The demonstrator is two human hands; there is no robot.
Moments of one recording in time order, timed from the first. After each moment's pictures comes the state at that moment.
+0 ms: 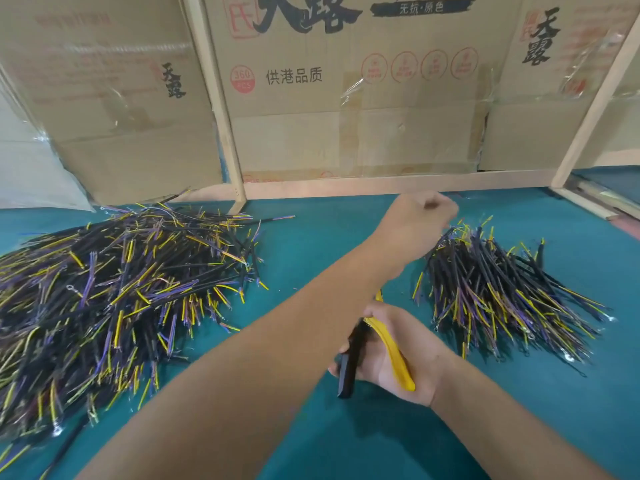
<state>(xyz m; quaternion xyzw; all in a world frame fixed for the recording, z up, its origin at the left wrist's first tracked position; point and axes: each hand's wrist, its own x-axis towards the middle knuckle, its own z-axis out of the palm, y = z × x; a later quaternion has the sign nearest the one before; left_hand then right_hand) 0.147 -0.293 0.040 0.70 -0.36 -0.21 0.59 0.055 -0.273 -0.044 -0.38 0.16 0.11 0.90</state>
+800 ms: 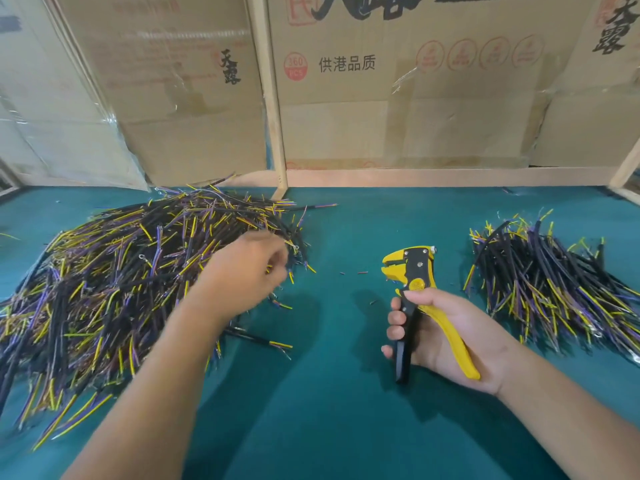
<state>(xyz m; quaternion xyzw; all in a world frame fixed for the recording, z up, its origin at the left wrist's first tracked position) 0.233 -0.027 -0.007 0.90 -0.38 0.09 0.18 0.063 -0.277 -0.055 -0.42 0.12 0.13 0.89</state>
